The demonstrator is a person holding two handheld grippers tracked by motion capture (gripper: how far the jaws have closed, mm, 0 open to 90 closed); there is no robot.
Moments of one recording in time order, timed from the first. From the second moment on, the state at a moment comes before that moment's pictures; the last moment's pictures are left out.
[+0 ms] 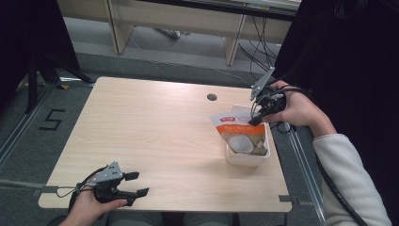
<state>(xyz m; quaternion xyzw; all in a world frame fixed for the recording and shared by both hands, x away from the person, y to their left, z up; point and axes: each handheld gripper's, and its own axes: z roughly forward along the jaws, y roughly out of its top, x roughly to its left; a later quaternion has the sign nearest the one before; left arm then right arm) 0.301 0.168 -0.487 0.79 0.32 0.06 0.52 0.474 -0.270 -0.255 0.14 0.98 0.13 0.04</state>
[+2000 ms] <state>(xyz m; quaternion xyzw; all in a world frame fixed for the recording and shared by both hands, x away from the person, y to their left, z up) 0.300 0.166 -0.487 0.79 0.33 0.06 0.52 0.471 -0.289 -0.274 0.15 0.98 0.16 0.03</state>
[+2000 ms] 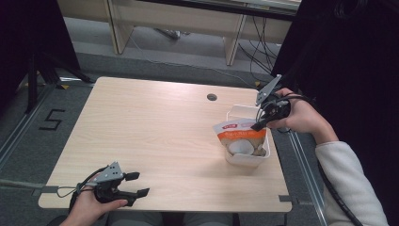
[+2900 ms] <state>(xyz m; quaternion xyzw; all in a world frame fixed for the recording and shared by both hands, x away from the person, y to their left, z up) 0.299 0.165 -0.487 0.79 0.34 0.06 0.51 0.468 -0.313 -0.286 0.19 0.97 0.13 0.04</state>
